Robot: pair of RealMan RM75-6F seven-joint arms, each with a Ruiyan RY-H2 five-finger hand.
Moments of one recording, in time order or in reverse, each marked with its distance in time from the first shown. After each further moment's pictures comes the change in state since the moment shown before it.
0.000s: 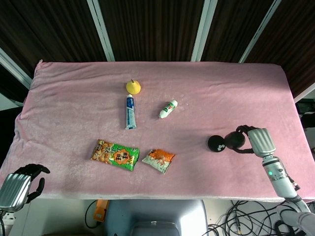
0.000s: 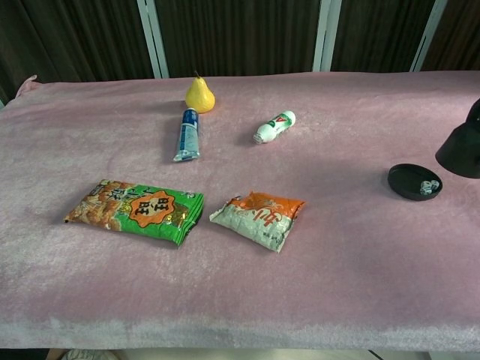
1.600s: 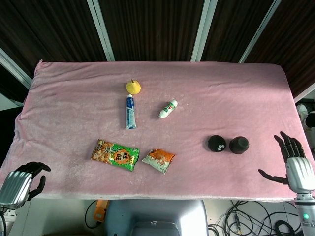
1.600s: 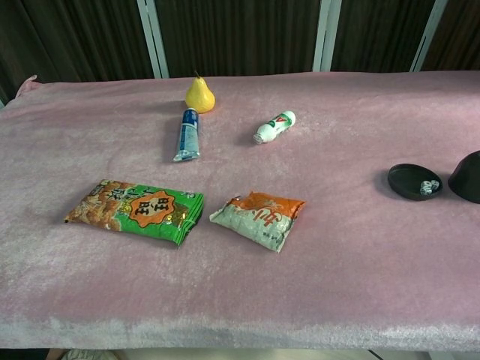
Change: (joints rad) left arm -0.018 -0.012 -0.010 0.022 -0.013 -0.017 -0.017; right arm -0.323 0.351 -0.028 -0.674 0.017 0.328 -0.145
